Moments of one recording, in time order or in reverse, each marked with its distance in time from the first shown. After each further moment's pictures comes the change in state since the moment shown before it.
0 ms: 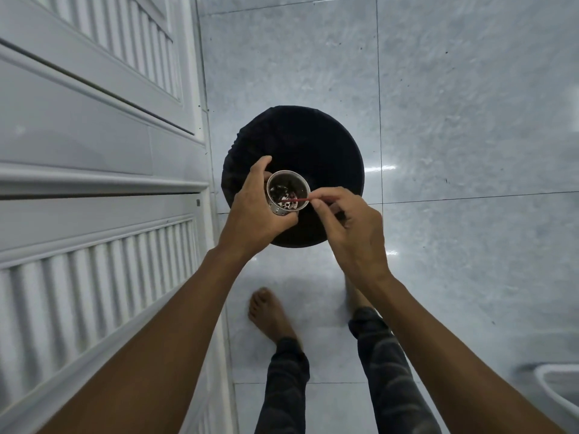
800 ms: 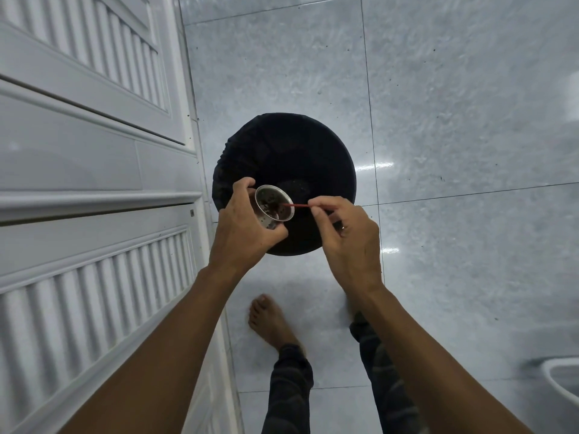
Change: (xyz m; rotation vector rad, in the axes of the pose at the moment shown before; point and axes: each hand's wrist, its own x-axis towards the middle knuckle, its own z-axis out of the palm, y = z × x) left_hand -0.005 -0.005 0.005 0.092 0.036 -0.059; right_hand -0.005 0.006 0.002 0.015 0.097 0.090
